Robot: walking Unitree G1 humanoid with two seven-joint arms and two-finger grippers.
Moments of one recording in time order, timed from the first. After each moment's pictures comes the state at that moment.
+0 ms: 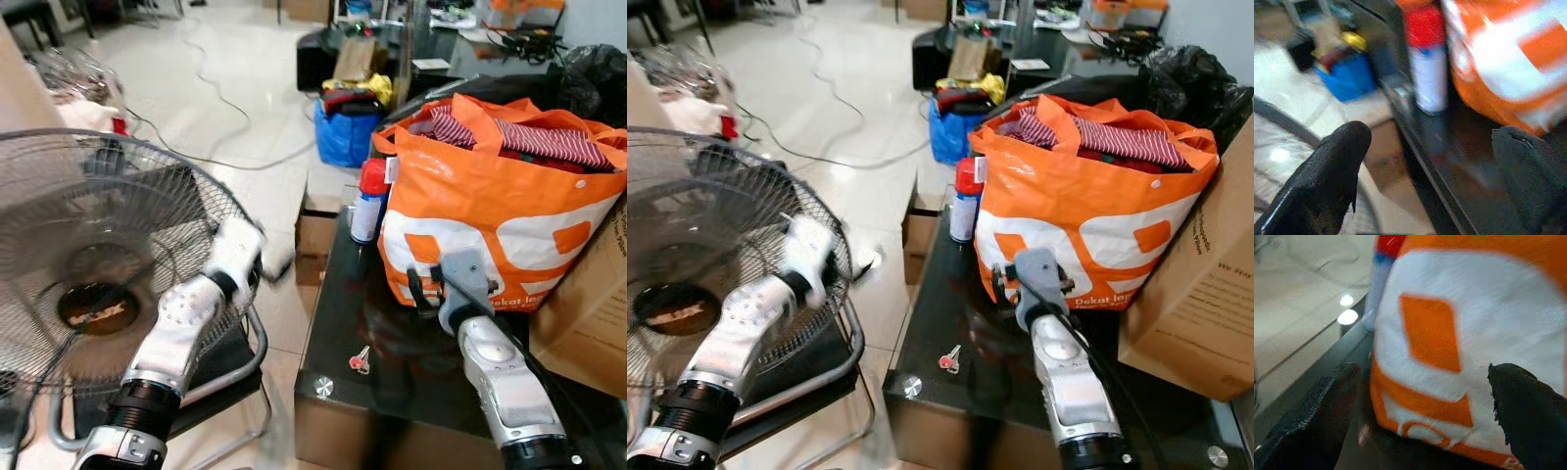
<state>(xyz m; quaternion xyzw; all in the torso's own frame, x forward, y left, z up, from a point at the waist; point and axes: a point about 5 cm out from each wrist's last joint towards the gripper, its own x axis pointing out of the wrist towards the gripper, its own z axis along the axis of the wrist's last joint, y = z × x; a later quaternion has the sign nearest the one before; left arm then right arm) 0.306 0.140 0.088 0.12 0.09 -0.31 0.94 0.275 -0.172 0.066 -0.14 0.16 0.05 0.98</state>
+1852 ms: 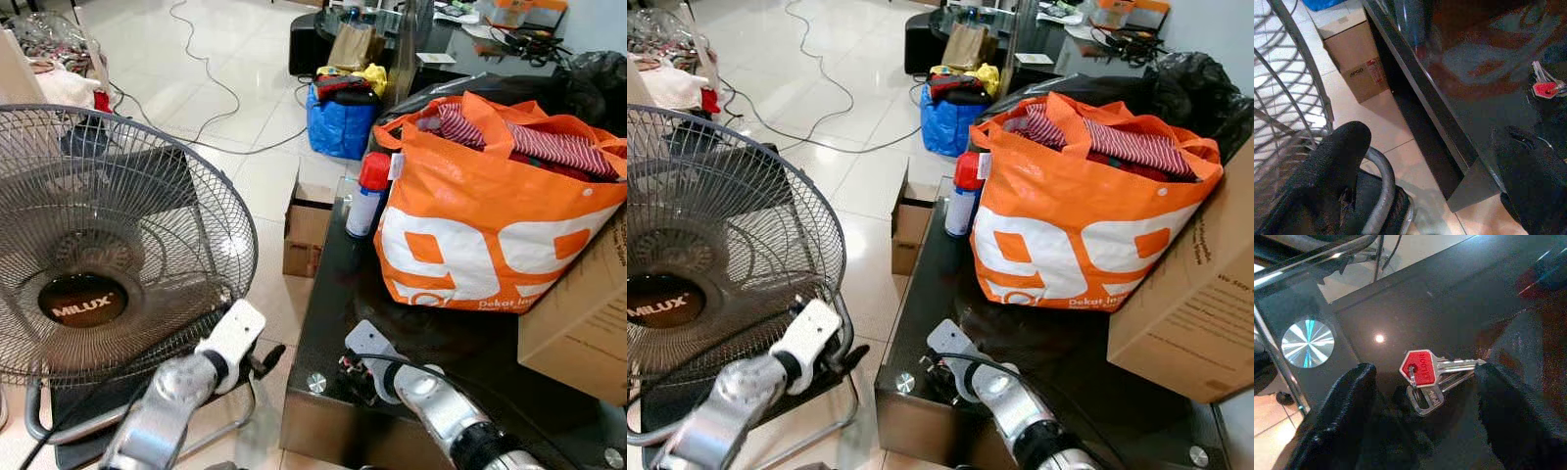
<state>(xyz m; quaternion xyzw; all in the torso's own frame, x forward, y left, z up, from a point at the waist) 0.236 0.153 0.039 0.19 0.25 -0.28 0.91 0.245 -0.102 -0.032 -0.19 0.35 0.33 0.86</state>
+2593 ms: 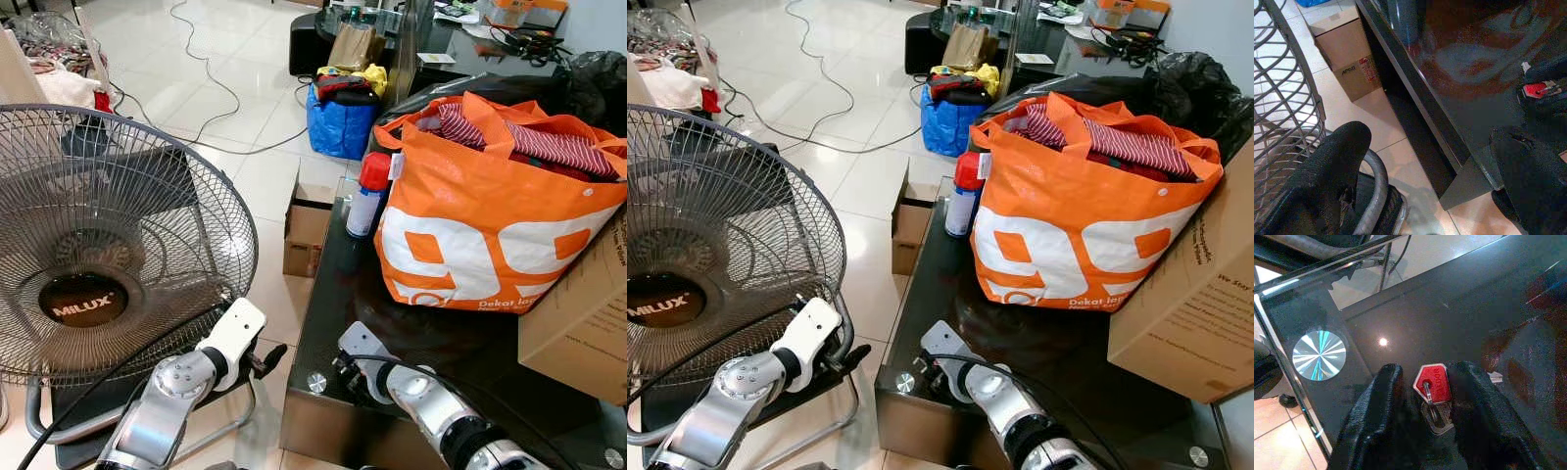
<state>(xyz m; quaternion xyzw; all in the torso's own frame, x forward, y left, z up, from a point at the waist) 0.236 0.152 0.038 0.17 0.26 -0.29 0.90 0.246 -0.094 -0.037 -0.20 0.34 0.34 0.85</state>
